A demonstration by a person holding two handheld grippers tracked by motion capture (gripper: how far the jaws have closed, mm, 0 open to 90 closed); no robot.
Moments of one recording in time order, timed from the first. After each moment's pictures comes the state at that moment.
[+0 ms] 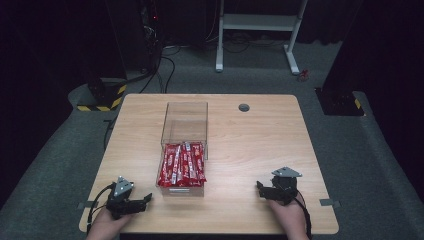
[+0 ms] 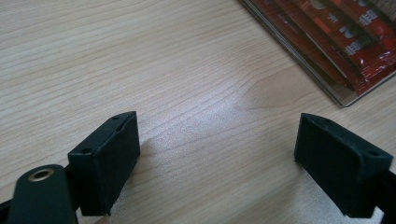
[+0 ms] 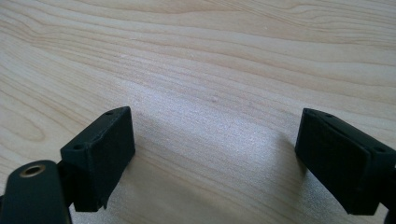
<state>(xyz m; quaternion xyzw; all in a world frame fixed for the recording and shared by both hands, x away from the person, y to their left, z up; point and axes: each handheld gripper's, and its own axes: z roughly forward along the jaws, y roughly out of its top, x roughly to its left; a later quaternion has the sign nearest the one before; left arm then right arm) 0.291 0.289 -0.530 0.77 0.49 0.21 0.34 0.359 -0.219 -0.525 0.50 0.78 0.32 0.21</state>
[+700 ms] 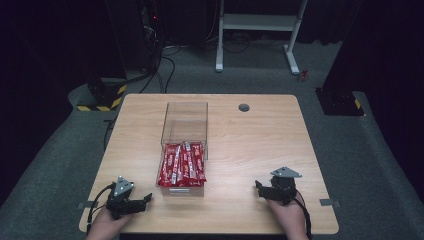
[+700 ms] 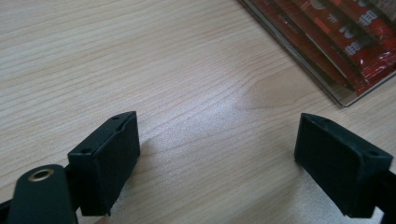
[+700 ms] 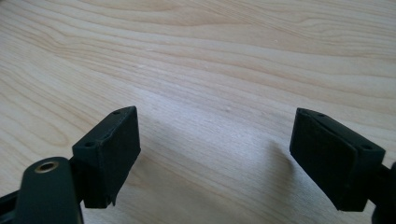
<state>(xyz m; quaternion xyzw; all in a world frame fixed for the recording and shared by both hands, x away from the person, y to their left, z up) 0.291 0.290 -0.530 0.77 0.49 0.21 0.34 0.356 -0.214 -0.520 0.49 0.78 0.33 0.20</state>
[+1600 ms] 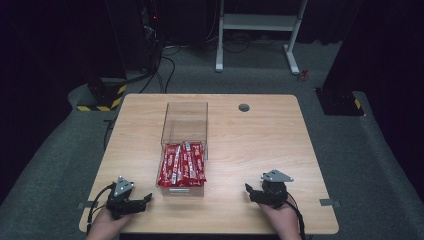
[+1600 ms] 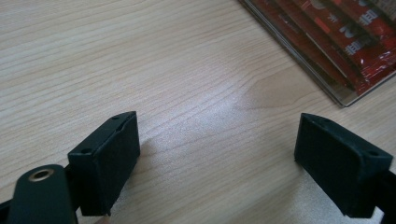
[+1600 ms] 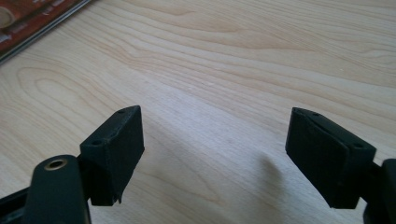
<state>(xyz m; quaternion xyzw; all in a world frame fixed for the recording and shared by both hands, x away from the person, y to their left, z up) 0.291 0.289 -0.530 0.77 0.49 0.21 0.34 0.344 -0.188 -0.517 0.43 0.80 0.37 0.20</state>
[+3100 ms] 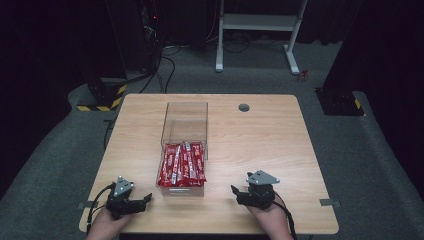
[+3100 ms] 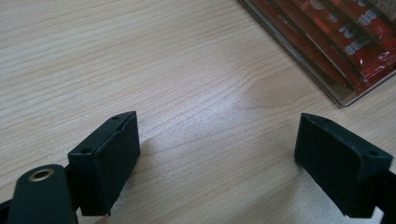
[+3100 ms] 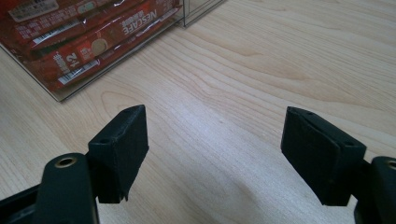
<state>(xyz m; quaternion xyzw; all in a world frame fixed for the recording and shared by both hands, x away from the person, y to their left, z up) 0.291 0.290 -0.530 0.77 0.49 0.21 0.34 0.334 -0.148 -0.501 0.37 0.82 0.40 0.19</state>
